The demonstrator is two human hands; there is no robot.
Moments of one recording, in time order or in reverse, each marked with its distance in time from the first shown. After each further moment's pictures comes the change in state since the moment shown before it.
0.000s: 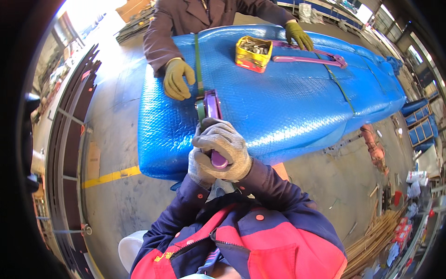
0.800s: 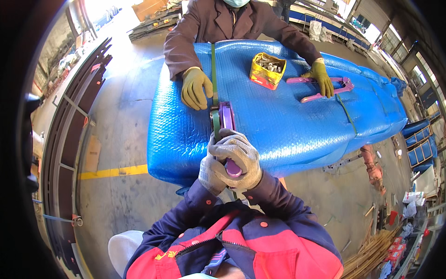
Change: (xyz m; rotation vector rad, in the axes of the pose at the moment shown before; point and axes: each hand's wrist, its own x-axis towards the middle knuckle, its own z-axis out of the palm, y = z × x) left_hand -0.002 0.003 -0.006 1.703 0.076 0.410; right_hand 0.000 -0.002 -0.002 -0.024 -0.041 0.032
